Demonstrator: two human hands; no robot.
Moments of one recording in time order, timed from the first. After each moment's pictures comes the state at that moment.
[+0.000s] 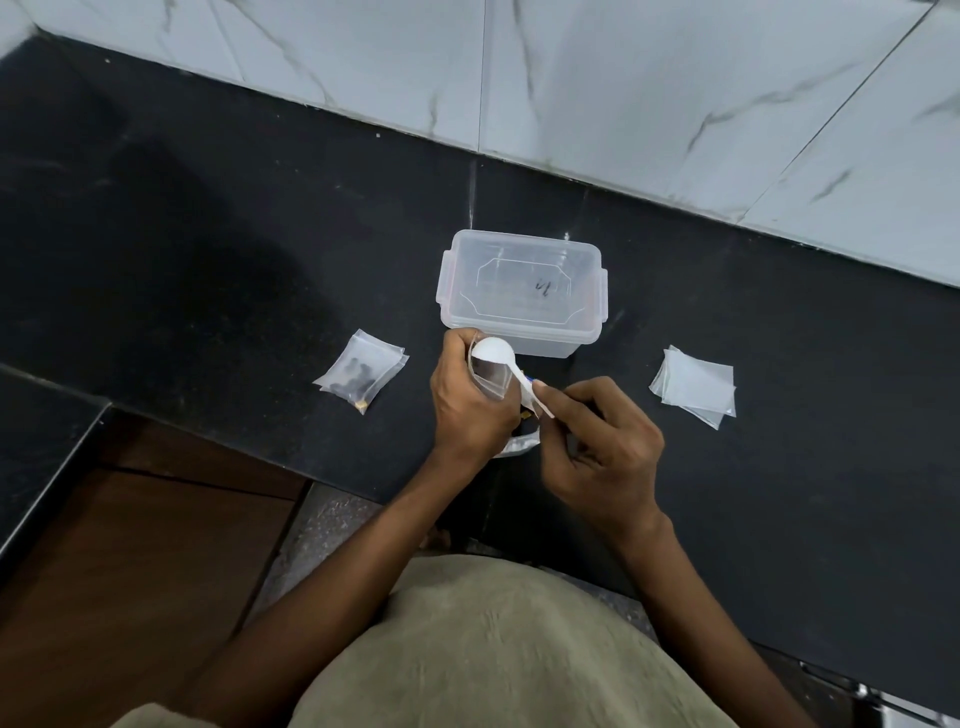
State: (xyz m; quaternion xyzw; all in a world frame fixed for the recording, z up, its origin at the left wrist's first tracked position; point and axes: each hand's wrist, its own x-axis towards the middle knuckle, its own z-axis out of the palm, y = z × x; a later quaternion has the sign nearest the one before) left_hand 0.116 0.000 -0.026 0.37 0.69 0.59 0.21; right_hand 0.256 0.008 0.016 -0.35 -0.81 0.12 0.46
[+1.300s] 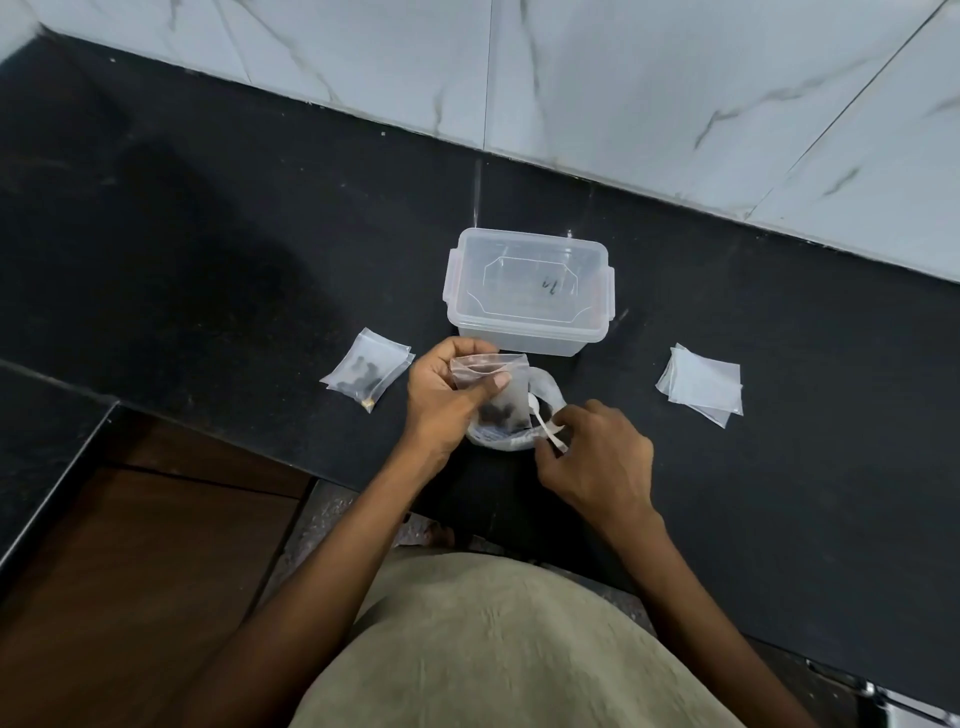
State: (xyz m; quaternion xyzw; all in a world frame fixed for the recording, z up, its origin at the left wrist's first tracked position) left_hand 0.079 -0.014 -0.017 0.27 0.57 0.63 0.46; right_hand 0.257 0.011 -0.019 -0.58 -0.80 0.12 0.07
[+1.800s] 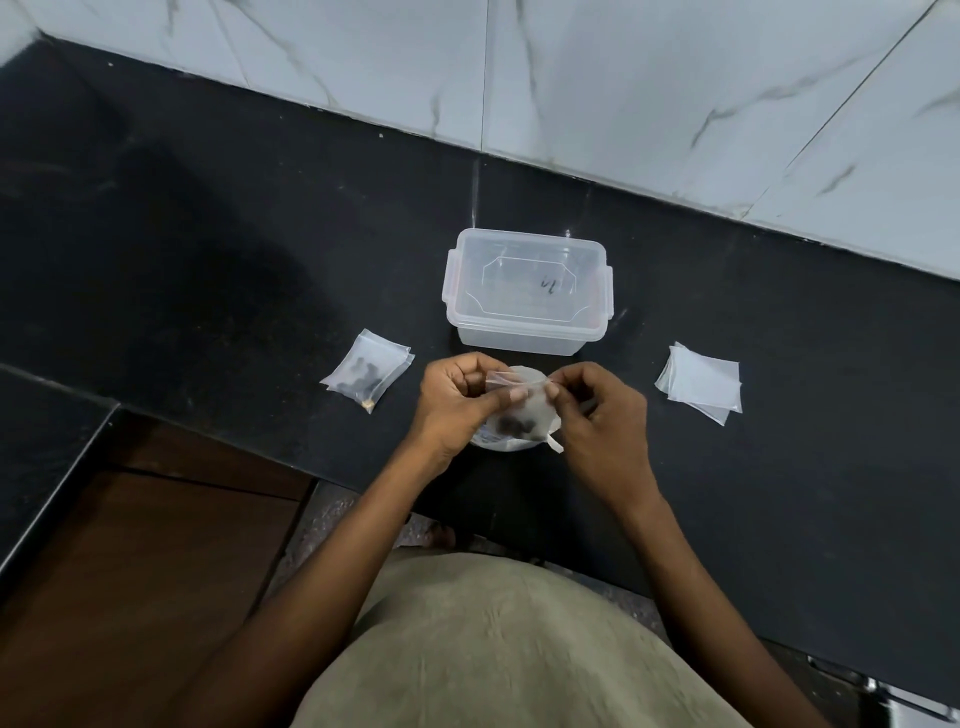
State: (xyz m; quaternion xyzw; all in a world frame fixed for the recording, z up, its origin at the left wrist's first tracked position) left_hand 0.081 -0.017 -0.018 0.32 0.56 0.57 0.50; right_hand 0.249 0.025 0.002 -0.50 -0.70 0.39 0.34
